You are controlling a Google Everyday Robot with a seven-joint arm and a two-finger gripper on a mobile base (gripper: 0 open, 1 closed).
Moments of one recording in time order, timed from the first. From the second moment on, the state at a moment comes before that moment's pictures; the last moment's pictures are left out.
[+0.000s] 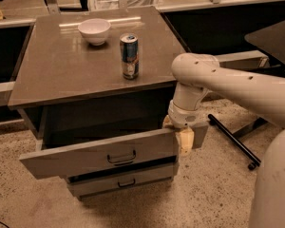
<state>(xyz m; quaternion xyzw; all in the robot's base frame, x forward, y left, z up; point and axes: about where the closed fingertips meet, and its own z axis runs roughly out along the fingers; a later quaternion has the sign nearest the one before) 0.522 -0.116 0.649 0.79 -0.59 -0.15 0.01</state>
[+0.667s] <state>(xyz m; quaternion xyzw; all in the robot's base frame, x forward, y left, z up) 0.496 -0.102 0.718 0.83 -0.54 -0.14 0.05</state>
